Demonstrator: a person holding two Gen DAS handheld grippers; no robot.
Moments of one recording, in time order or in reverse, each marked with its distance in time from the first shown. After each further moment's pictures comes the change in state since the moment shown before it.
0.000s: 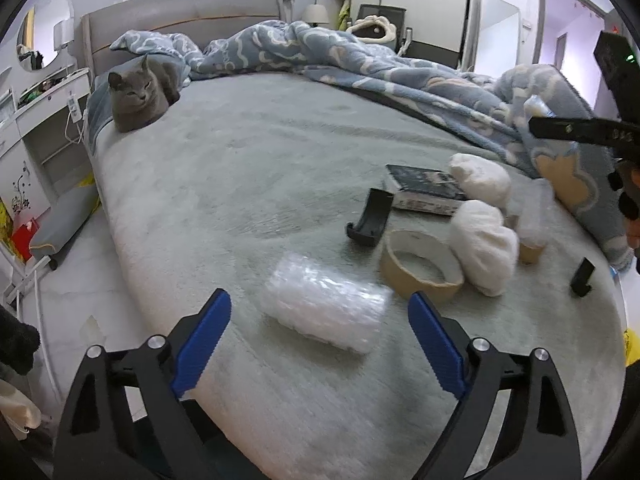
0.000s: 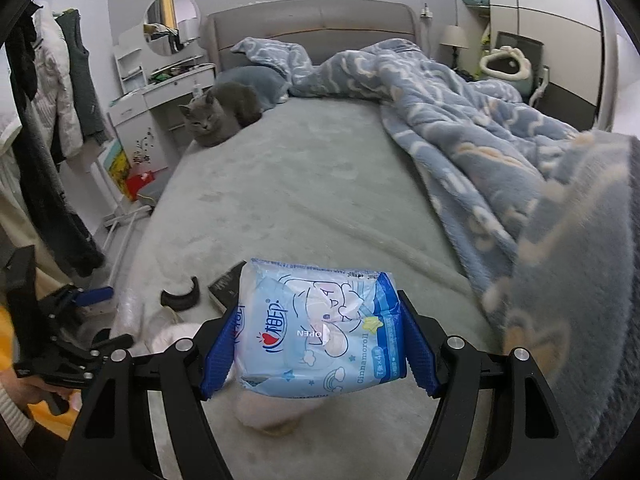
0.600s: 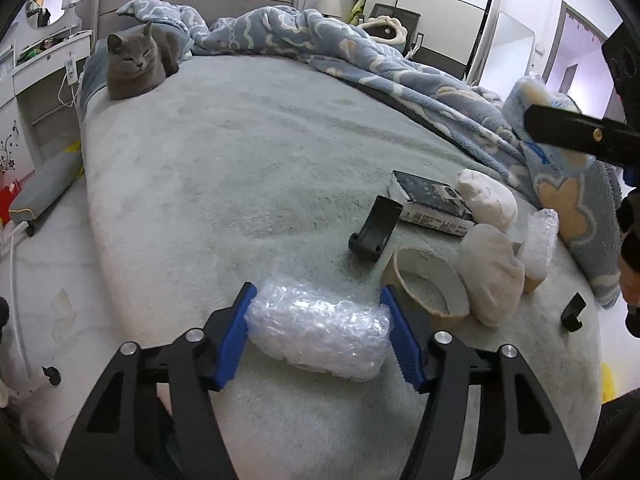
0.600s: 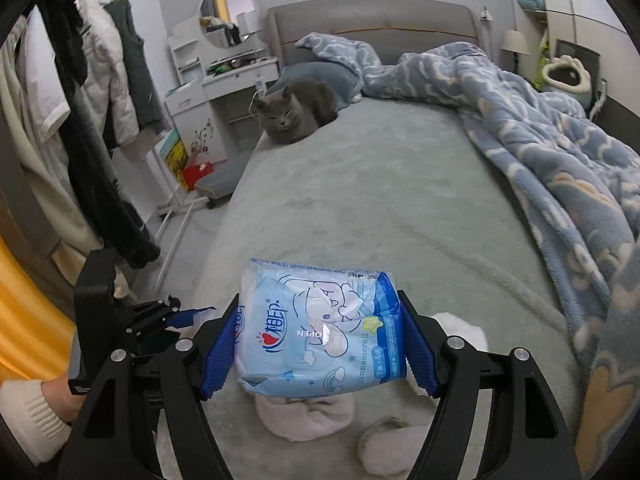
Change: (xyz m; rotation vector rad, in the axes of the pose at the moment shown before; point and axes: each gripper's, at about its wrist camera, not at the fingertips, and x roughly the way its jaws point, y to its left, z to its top) left arm 0.014 0.013 0.006 -0.111 0.027 -0.079; right arm 0.024 0.079 0.021 -0.082 0.016 0.193
